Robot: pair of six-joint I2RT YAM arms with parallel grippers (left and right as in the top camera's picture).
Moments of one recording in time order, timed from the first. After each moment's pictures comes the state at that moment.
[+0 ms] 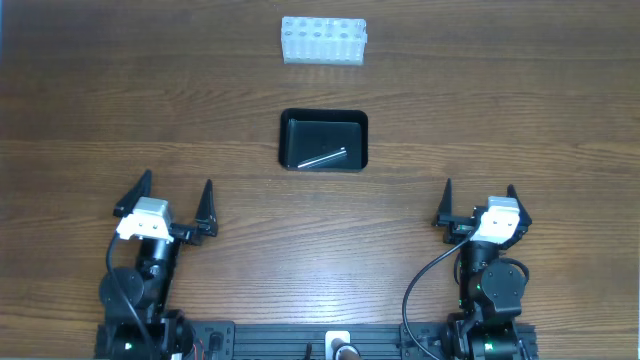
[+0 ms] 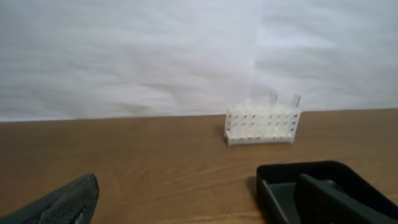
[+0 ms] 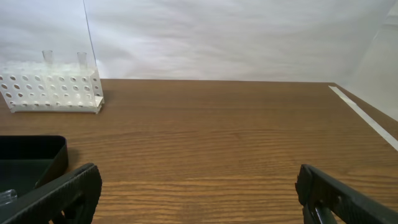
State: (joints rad) left arm 0.00 0.01 0.04 0.01 0.16 -0.04; right arm 0.06 0.01 0.01 -0.05 0.19 -0.05
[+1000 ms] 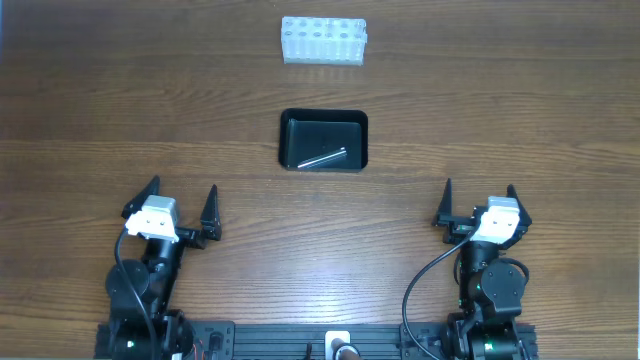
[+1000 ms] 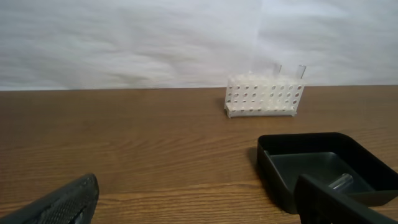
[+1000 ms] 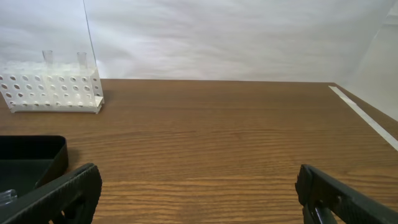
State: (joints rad) left arm 0.00 0.01 0.01 -0.06 0.16 -0.04; right arm 0.06 0.01 0.01 -0.05 0.19 -0.05
